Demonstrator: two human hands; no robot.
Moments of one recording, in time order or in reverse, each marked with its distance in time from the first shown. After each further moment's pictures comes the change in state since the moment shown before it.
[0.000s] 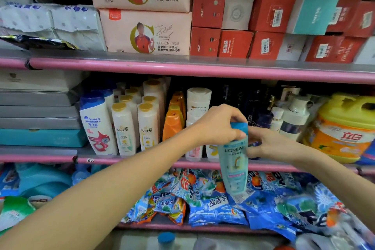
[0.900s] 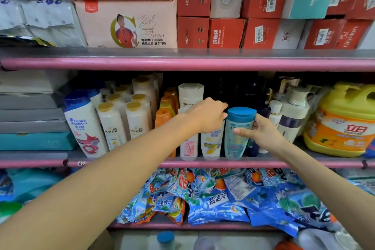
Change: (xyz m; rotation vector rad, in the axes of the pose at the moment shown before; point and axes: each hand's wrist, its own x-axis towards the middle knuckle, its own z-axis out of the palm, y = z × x) left_hand 0.046 -0.025 0.006 0.591 -0.119 -0.007; right_hand 0.049 0.066 0.004 0.309 0.421 -0.050
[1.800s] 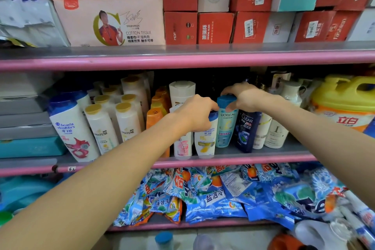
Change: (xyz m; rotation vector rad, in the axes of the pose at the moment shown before) left_hand 0.002 -0.006 0.002 0.001 0.011 0.013; right_hand 0.078 -0.061 -0.018 -1.028 -0.218 -0.113
